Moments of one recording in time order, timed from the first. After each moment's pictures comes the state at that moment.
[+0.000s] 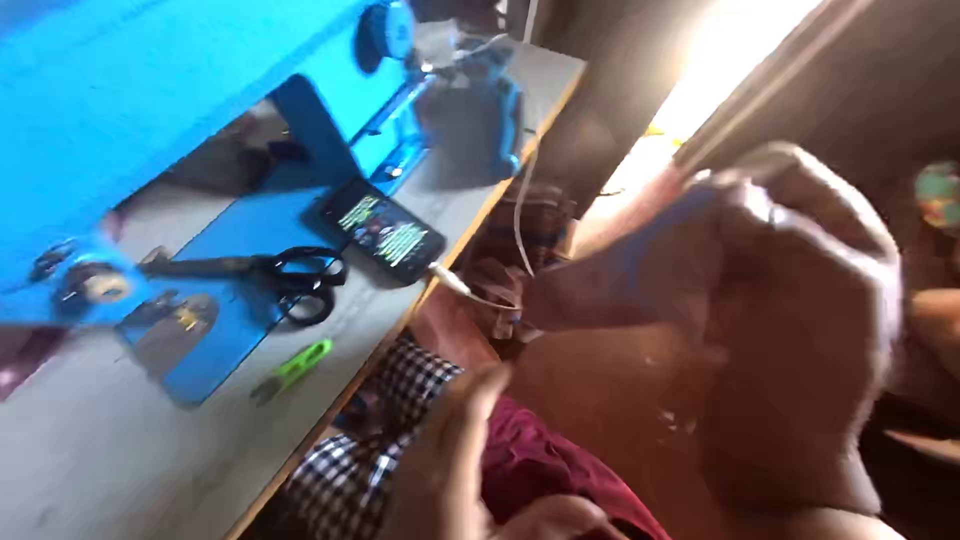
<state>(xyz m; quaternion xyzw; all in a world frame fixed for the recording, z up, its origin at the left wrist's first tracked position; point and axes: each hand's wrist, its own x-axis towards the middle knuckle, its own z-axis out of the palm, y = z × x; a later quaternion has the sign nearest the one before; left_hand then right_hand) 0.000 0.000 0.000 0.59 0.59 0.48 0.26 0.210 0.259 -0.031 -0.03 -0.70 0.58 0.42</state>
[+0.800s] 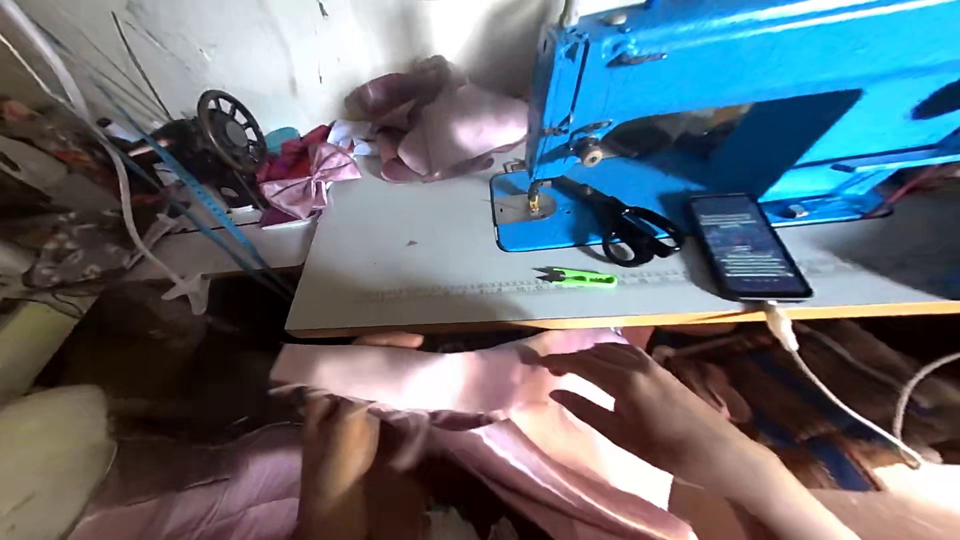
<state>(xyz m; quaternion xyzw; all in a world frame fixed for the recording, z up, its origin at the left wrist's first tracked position) -0.002 -0.235 0.004 0.22 0.57 0.78 -0.11 0.042 0.056 -0.023 0.19 -0.92 0.32 0.12</state>
